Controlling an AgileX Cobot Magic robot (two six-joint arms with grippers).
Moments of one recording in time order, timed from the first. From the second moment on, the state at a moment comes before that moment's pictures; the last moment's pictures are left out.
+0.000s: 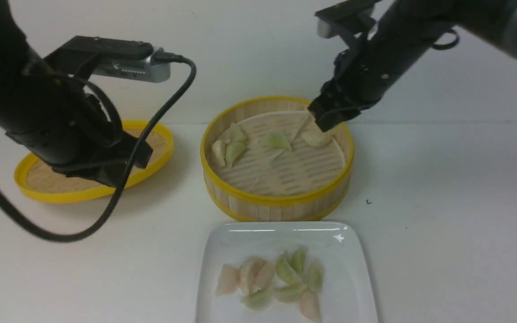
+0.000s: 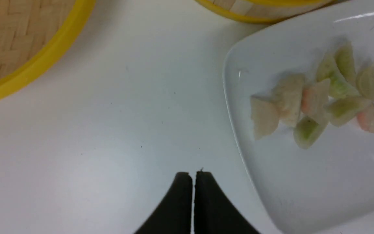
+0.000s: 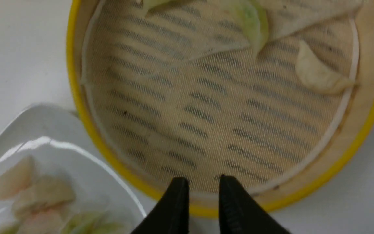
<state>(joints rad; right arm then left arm) 0.42 2.09 -2.01 0.24 1.23 -0.36 -0.25 1.39 -1.26 -0.15 1.13 0.05</state>
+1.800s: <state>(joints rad) 0.54 1.63 -1.00 0.39 0.92 -0.19 -0.25 0.92 -0.87 -0.24 1.06 0.10</state>
